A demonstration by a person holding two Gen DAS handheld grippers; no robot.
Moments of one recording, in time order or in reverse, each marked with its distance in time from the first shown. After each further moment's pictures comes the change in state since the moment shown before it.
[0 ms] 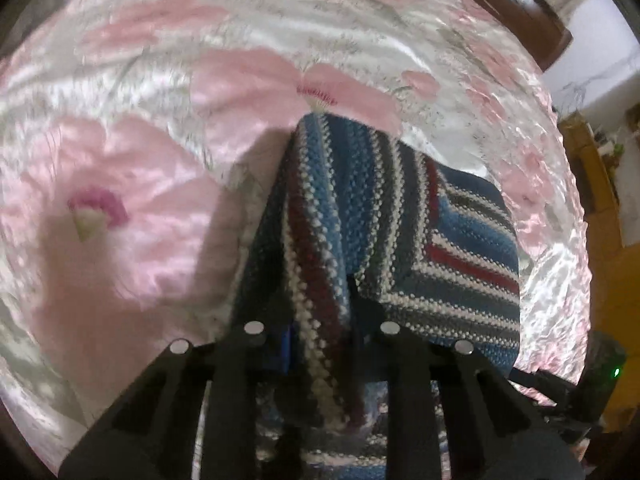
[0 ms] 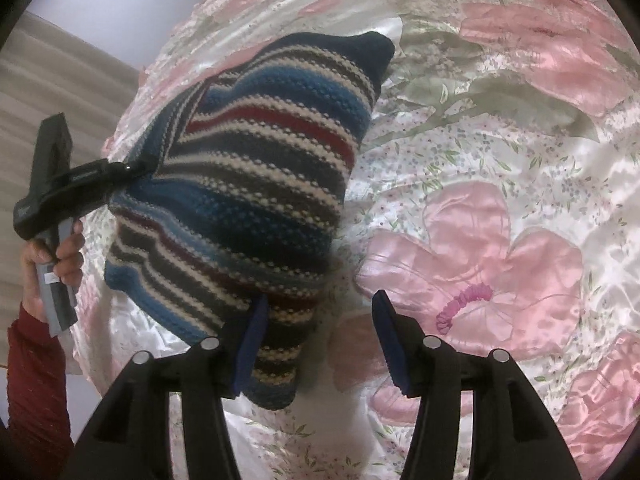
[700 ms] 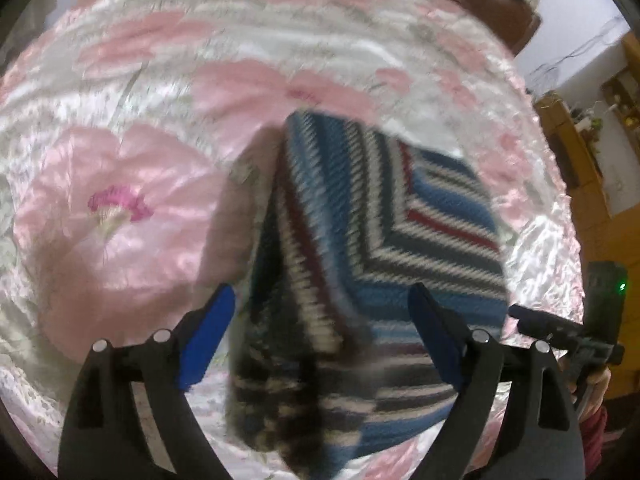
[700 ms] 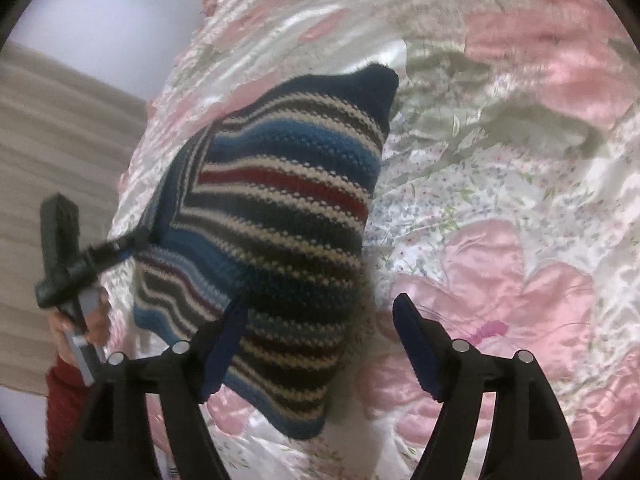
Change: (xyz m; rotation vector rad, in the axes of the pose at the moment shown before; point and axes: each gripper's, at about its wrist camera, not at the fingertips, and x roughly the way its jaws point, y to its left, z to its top) left arm -0.008 0.023 -0.017 0.053 0.055 -0.067; right arm -0.002 0.003 0.034 0.086 -0.030 0.084
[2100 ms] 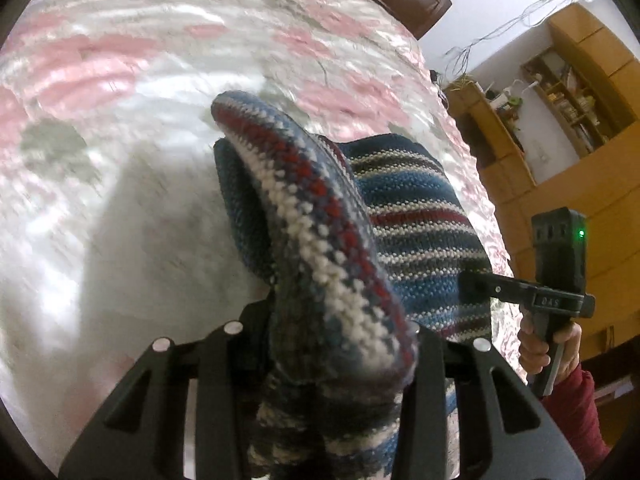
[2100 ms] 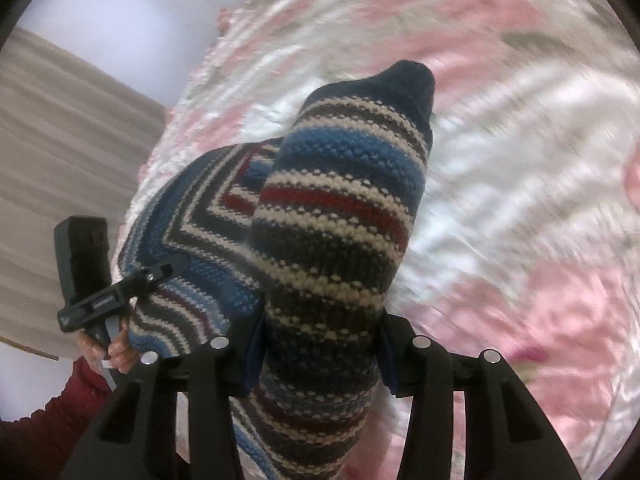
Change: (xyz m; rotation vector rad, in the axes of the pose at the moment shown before) left arm 0.042 -0.221 -0.138 0.109 -0.042 -0.275; right arm -0.145 -0.134 -0.069 -0.048 -0.041 0.026
